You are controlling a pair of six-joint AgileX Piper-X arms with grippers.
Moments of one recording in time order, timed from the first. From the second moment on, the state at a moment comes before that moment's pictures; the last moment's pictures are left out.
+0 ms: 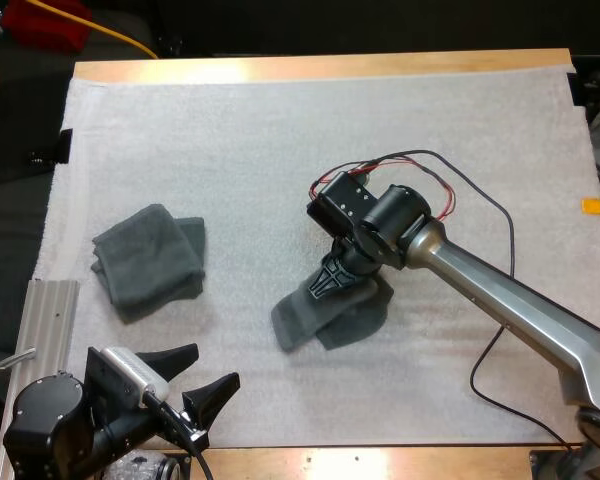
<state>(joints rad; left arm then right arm) -0.08 0.25 -0.75 1.15 0.68 -1.89 0.83 1.73 -1.51 1.18 0.07 -1.77</state>
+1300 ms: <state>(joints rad) -0.08 0.25 -0.75 1.27 0.68 -1.88 1.16 1.38 -1.51 1.24 0.14 -1.59</state>
